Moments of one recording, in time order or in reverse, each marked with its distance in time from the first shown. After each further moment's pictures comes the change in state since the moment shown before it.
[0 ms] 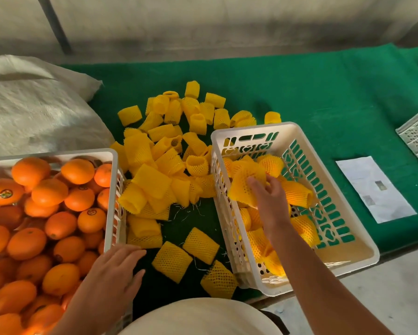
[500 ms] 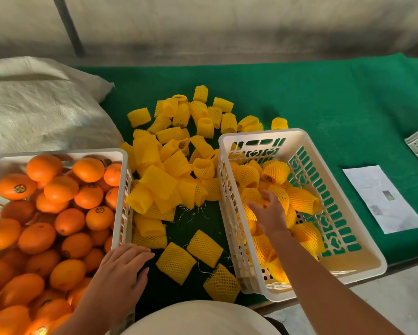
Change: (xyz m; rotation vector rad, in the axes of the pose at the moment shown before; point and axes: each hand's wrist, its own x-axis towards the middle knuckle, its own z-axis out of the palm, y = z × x) left_hand -0.001 0.006 0.004 0.026 0.140 0.035; right_hand 0.053 0.077 -0.006 -0.501 0.043 -0.035
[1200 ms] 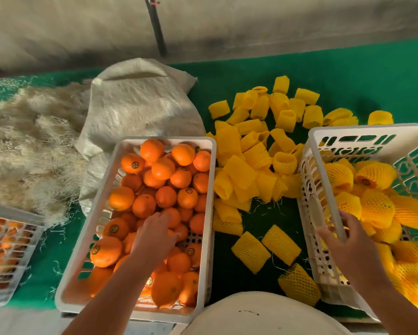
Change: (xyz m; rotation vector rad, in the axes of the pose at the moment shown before) left_hand -0.019 -0.125 -0.015 -0.064 -0.233 -0.706; right_hand -0.105 -0.022 0.011 0.010 -0.157 -0.219
